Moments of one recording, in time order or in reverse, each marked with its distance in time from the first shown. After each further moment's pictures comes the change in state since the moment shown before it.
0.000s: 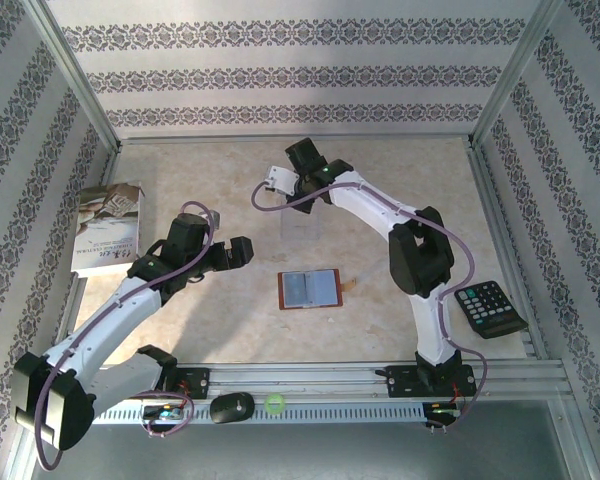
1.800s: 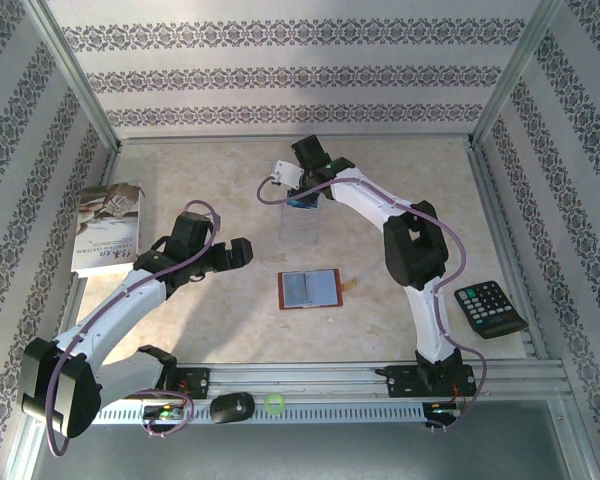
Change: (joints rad) left arm 0.029 0.066 0.001 -0.008 0.026 -0.003; right arm -0.040 0.071 0.020 0.111 0.045 -0.017
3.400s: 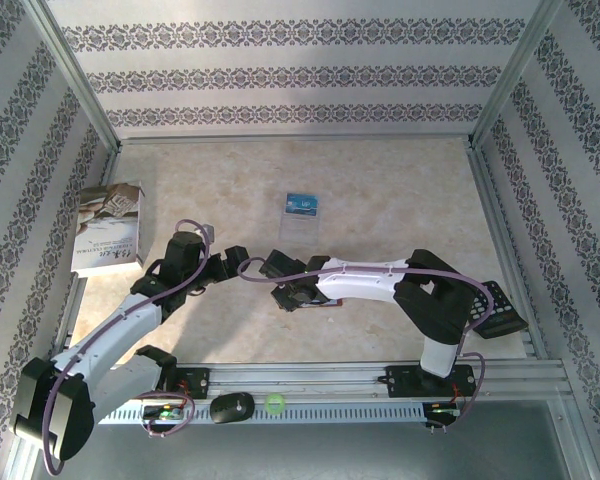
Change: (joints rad) left arm 0.007 -0.121 -0.228 0.256 0.061 -0.134; right arm 0.500 -0.381 -0.756 0.059 0.089 1.109
